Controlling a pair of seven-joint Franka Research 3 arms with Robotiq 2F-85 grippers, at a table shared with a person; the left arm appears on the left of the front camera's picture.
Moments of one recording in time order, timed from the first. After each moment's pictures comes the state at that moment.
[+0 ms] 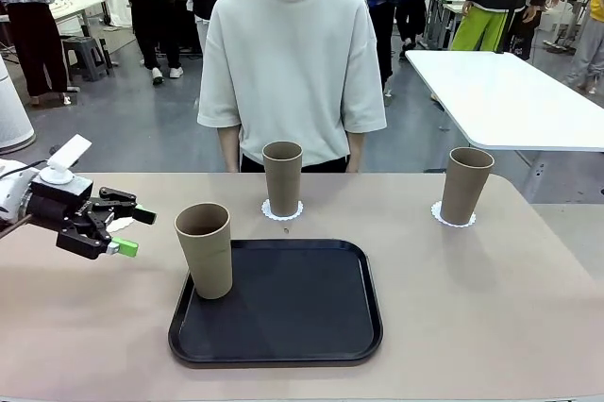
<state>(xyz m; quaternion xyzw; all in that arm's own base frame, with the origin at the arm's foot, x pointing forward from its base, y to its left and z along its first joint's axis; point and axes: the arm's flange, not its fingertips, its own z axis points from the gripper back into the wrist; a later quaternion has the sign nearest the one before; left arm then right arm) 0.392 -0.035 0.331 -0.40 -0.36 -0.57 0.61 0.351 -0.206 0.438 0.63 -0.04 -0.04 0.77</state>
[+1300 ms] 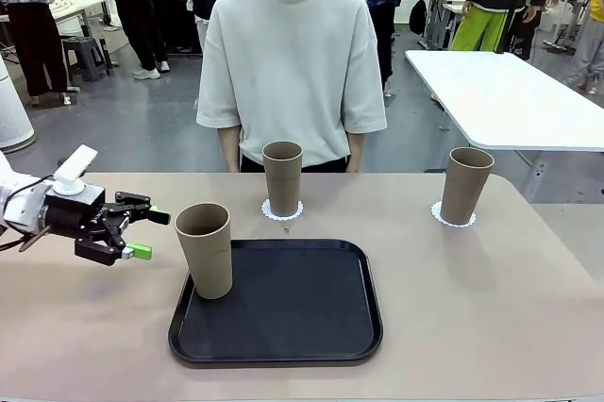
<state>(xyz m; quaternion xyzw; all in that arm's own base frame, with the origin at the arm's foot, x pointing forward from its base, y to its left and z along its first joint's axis) 0.405 -0.051 0.299 -0.43 -0.41 -0.58 0.56 0.351 -0.206 0.438 0.63 -0.04 -0.04 0.77</state>
